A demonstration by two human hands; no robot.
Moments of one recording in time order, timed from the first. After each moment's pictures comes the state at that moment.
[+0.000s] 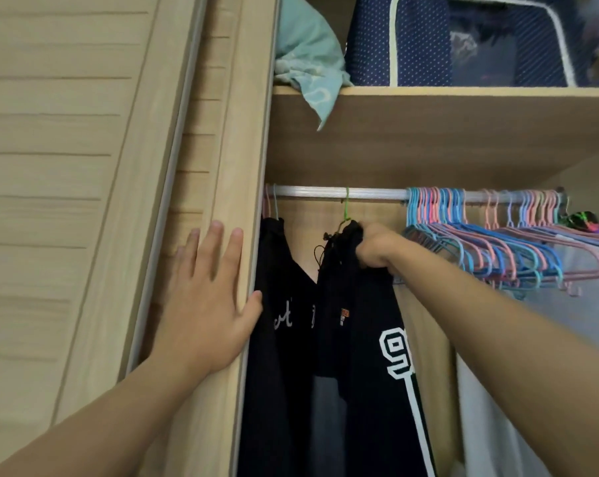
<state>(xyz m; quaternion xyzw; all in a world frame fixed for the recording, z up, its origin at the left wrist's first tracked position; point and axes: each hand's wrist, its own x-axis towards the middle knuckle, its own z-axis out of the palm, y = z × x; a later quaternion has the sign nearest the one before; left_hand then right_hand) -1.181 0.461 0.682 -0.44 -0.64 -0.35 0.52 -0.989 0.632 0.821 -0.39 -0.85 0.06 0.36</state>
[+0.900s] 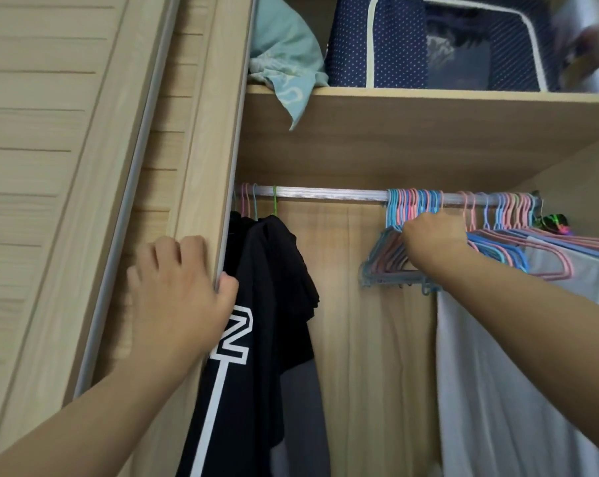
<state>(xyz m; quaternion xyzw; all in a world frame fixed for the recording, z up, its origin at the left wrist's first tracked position) -1.143 0.470 0.695 -0.32 -0.65 -0.42 0.55 -0.894 0.669 0.823 -0.54 -0.66 -0.43 0.29</state>
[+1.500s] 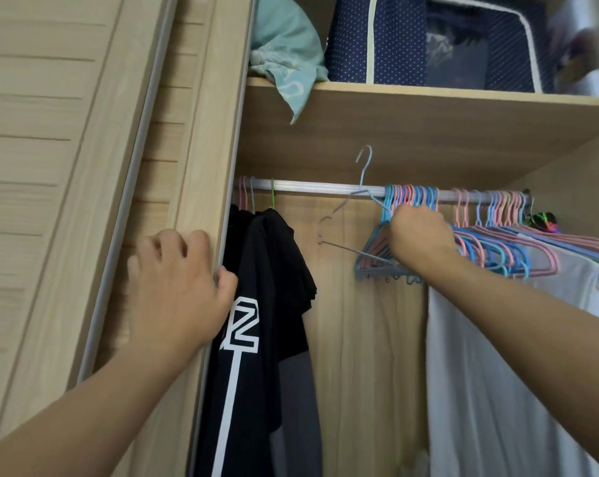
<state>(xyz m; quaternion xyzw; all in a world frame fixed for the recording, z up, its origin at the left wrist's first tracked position) -1.148 0.469 0.694 -0.31 -0.67 -0.36 0.57 -0.902 0.652 0.807 -0.44 -0.69 -0.30 0.48</state>
